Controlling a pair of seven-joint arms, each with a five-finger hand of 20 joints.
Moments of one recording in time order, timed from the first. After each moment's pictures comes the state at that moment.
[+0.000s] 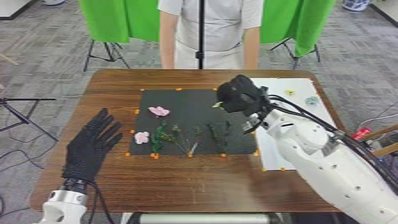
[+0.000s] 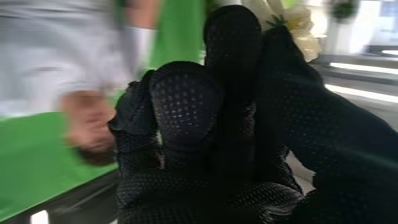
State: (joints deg) left arm 125.8 -70.2 -99.2 -116.2 41.7 -7.8 10.2; right arm -69.1 -52.6 52.3 -95.3 -131.8 7.9 -12.1
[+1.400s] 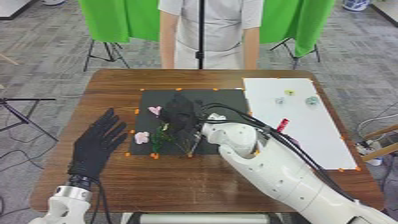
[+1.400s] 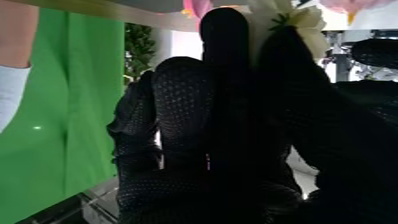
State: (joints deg) left arm 123.5 -69.4 -98.0 -114.5 41.6 -7.9 8.0; right arm -60.4 -70.8 38.5 -81.7 -149.2 2.9 -12.5
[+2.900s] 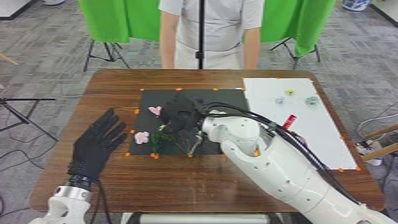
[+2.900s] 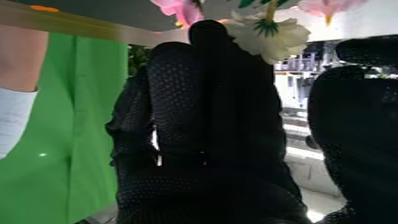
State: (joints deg) left arm 123.6 -69.6 -98.0 -114.5 41.6 -7.9 8.1; right arm -61.8 -70.0 41.7 -87.8 -147.2 -8.7 -12.5
